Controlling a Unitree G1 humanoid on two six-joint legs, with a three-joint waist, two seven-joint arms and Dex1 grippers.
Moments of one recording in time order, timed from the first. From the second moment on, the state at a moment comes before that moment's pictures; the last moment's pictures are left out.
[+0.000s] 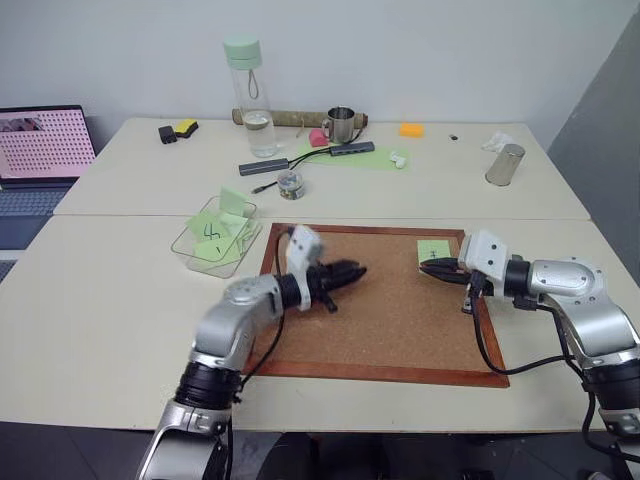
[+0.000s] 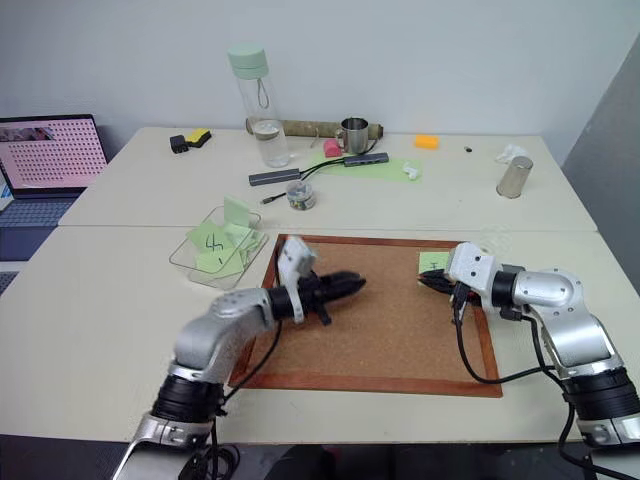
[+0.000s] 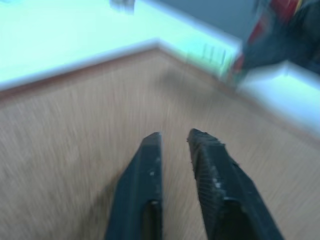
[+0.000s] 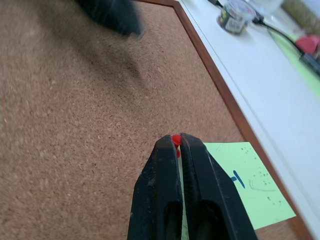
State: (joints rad) left arm -0.46 0.24 -0.04 -0.06 -0.47 0.69 -0.78; right arm -0.38 -0.75 0.10 -0.05 0.12 0.04 1.03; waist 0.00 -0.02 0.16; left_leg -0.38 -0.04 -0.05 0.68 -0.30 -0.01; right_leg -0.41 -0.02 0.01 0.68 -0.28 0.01
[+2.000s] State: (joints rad) left arm -0.60 -0.03 0.00 0.29 -0.56 0.68 -0.63; right arm -0.42 -0.74 0.16 -0.10 0.02 -0.35 1.01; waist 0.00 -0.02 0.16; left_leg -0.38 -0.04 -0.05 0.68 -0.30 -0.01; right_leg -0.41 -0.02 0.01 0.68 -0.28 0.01
